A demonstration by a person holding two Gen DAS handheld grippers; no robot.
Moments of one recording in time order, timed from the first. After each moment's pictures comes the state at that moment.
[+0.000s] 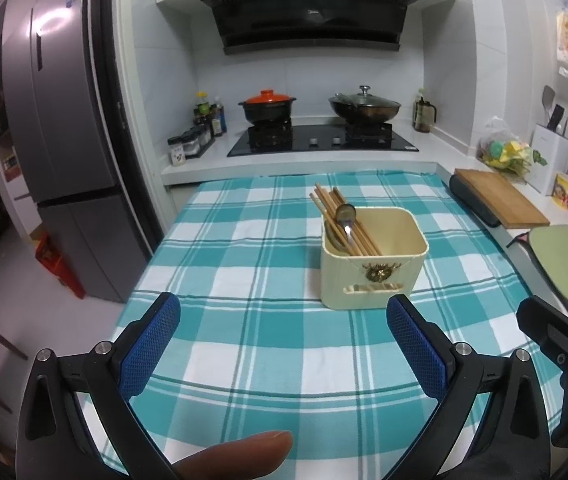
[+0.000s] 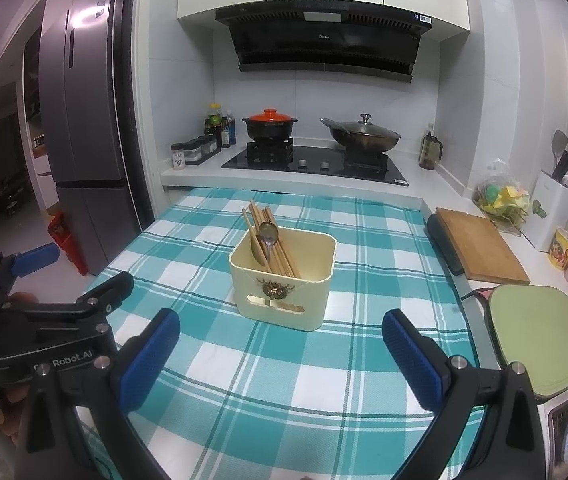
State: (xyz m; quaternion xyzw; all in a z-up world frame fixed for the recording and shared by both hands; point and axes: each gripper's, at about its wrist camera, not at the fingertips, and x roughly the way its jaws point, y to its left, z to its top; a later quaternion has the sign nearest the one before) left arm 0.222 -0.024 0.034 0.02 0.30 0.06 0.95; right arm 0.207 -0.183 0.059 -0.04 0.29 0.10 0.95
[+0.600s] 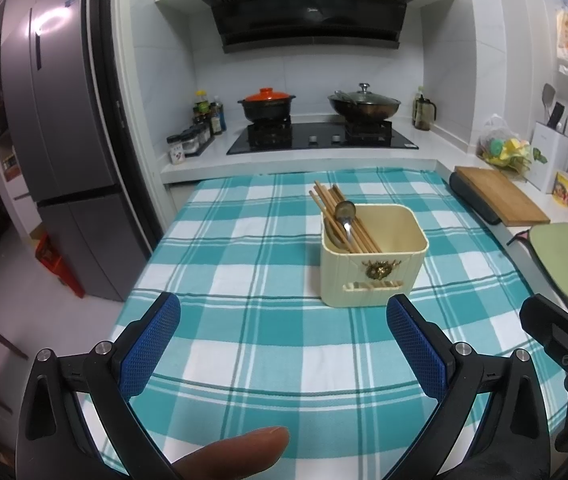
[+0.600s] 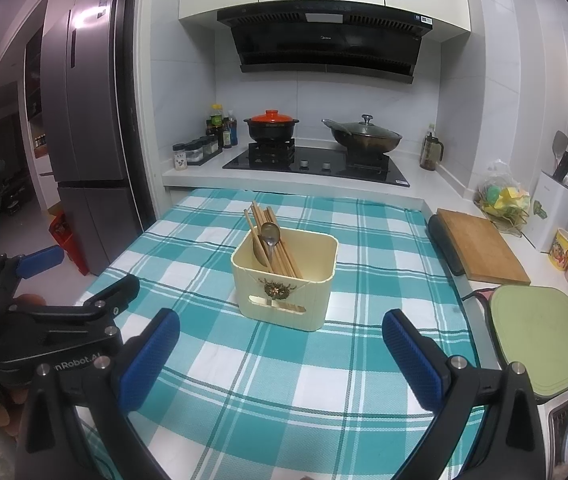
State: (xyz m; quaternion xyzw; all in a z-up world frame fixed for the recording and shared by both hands) left arm 0.219 -0.024 0.033 0.02 0.30 0.06 0.95; right arm 0.206 -0.182 0.059 -0.04 0.29 0.10 0.95
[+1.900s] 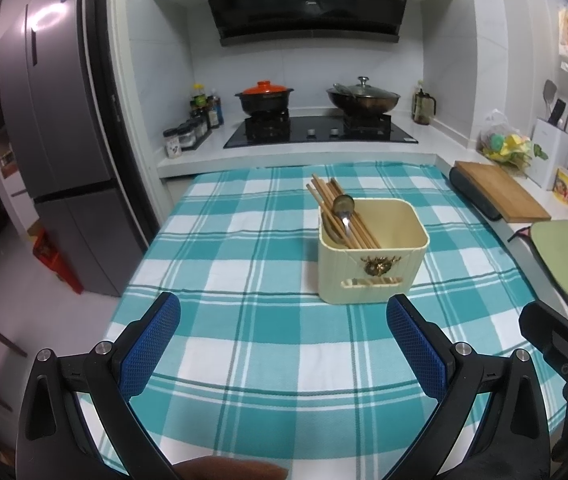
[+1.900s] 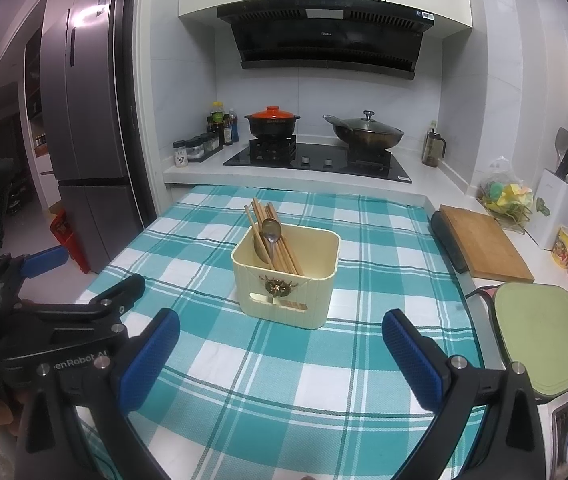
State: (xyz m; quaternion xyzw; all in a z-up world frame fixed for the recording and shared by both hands) left arm 0.226 -0.026 0.024 0.02 0.31 0.05 0.95; right arm 0.205 -0.180 0.057 -0.04 0.29 0.10 0.95
